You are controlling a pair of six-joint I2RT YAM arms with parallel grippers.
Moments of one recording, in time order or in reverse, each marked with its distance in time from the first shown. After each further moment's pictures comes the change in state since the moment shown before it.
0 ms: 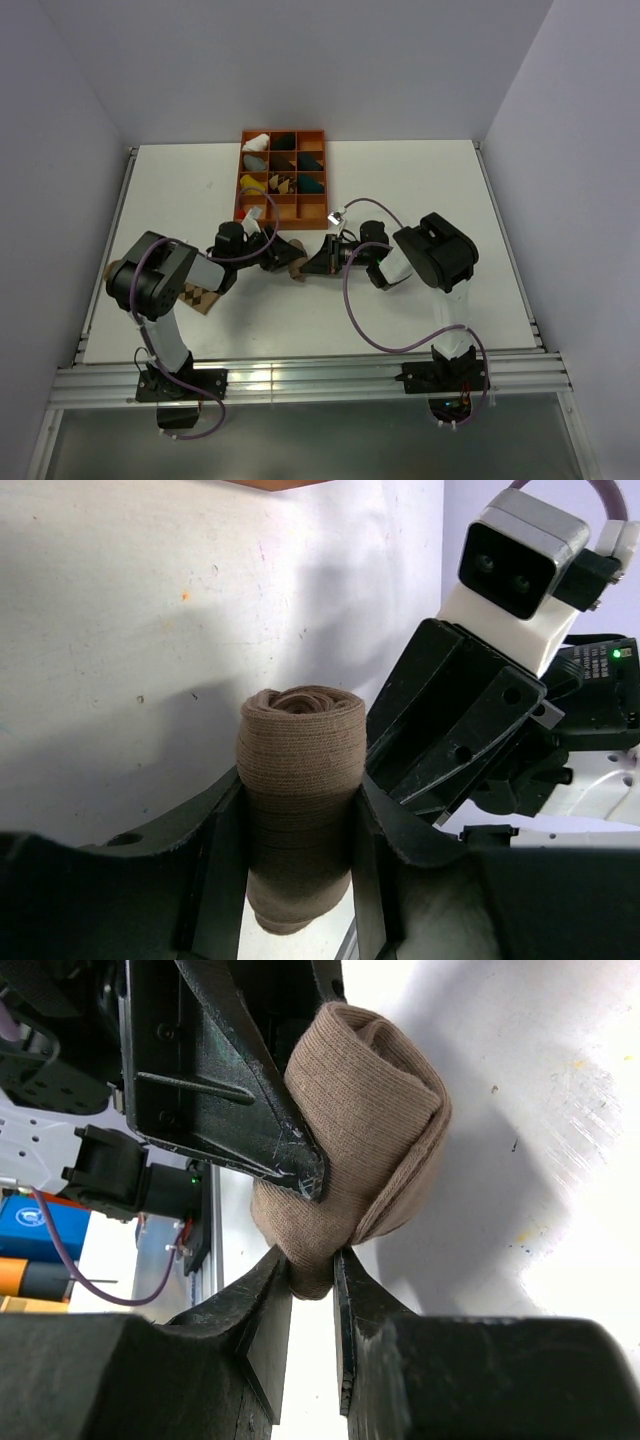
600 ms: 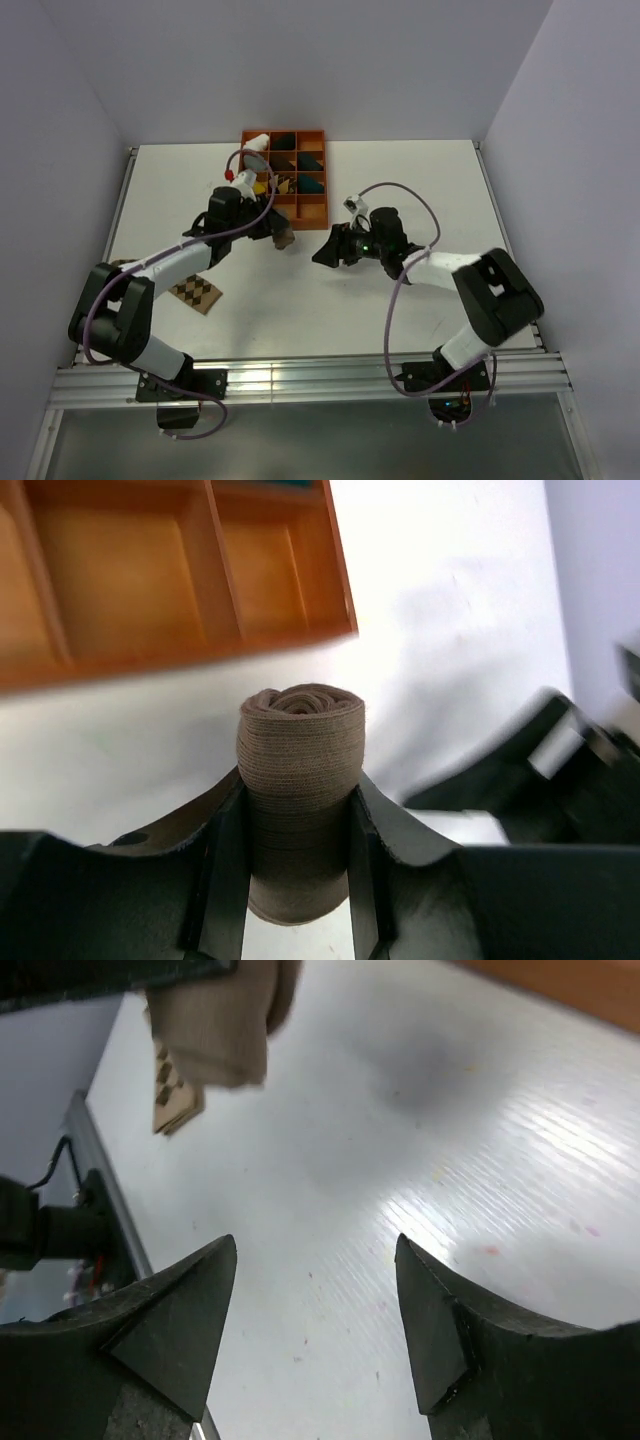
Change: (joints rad) left arm -0.001 -0.321 0.229 -0.644 -0.294 0.356; right arm -0.005 -0.447 -0.016 -0.665 0.283 -0.304
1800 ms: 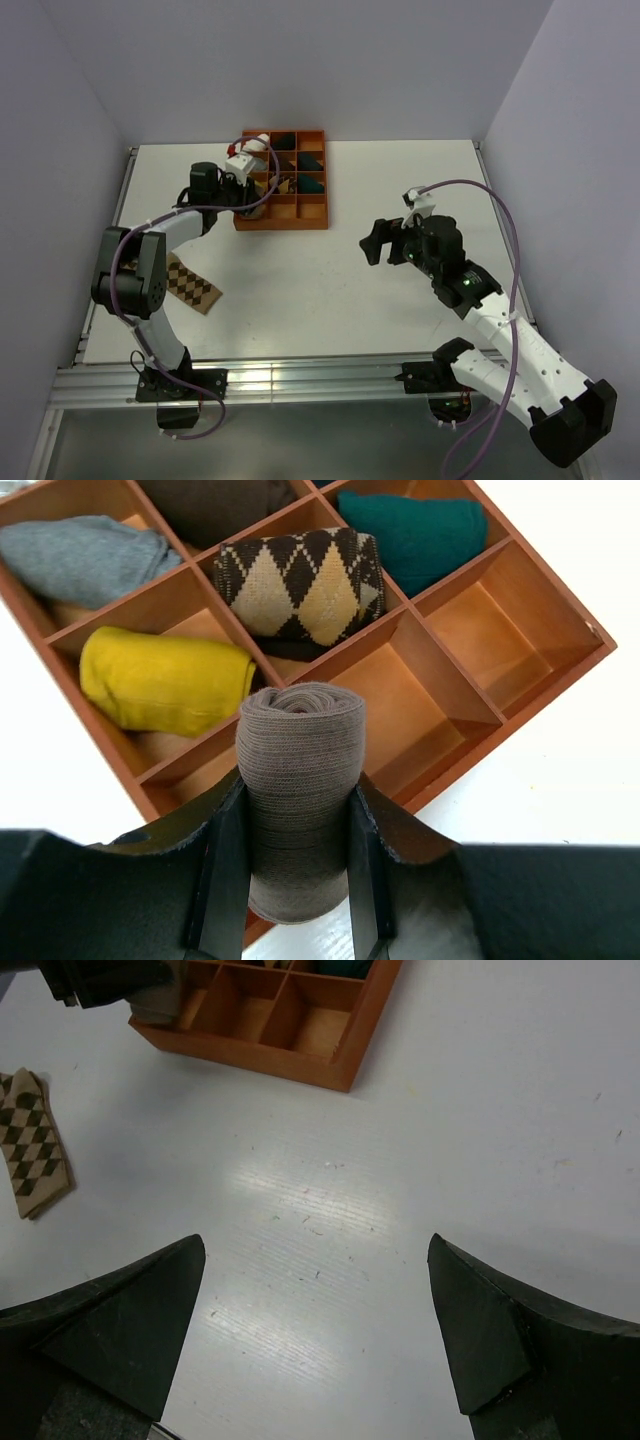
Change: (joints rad) left arm 0.223 0.268 0.272 -0.014 0.124 0.822; right arm -0.008 -0.808 0.061 -0.801 0.599 -0.211
